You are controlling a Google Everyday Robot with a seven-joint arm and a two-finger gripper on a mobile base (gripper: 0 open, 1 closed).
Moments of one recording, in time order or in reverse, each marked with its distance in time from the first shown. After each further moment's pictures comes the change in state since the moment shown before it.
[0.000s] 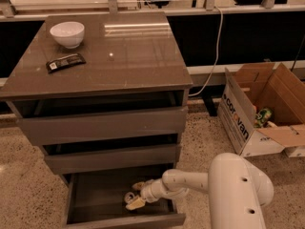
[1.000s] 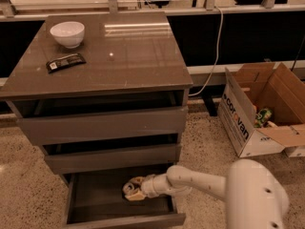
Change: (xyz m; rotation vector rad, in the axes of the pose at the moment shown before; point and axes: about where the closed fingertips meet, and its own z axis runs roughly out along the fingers) arm -0.046 0.002 -0.029 -0.007 -0.135 -0.108
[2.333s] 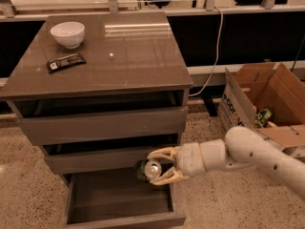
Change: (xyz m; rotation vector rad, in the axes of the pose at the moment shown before) arm -0.256 0.120 -0.303 -0.033 -0.153 -0.479
